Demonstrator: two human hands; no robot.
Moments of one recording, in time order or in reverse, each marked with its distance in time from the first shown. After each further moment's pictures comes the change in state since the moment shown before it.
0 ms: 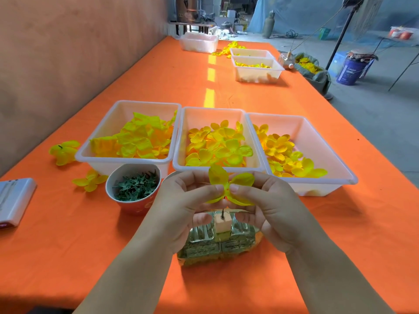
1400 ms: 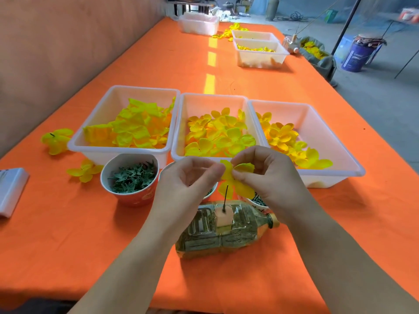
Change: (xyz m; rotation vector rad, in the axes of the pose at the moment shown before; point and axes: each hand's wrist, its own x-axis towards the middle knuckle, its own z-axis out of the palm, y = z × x) left_hand 0.020 -0.020 -0.005 0.372 0.128 0.345; right_hand 0.035 -0.002 -0.016 -0.458 0.095 -0.258
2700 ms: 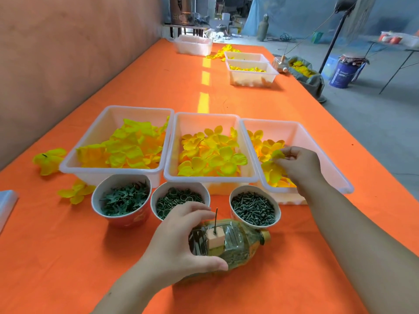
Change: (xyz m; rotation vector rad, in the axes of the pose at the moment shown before) left_hand -0.013 -0.043 -0.018 0.611 -0.349 0.192; right_hand 0.095 0.067 -0.100 -0.210 0.435 0.188
